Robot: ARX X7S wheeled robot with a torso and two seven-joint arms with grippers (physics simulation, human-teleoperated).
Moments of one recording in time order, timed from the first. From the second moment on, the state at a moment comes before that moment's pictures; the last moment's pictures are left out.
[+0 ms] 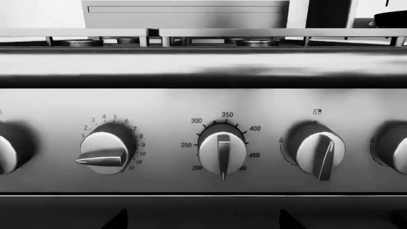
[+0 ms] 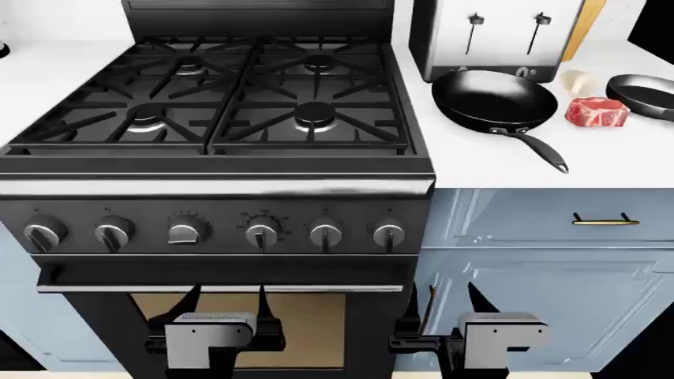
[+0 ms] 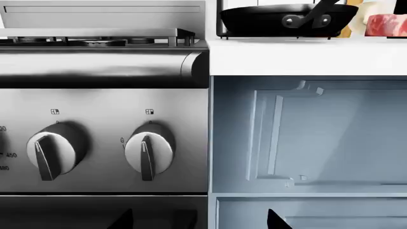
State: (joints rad) left arm 0.00 0.00 0.00 0.00 0.00 0.00 0.00; right arm 0.00 0.00 0.00 0.00 0.00 0.00 0.00
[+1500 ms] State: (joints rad) left arm 0.02 -0.11 0.14 0.04 -0.10 0.02 -0.13; right arm 0.01 0.11 -0.12 0.00 0.14 -0.10 0.12
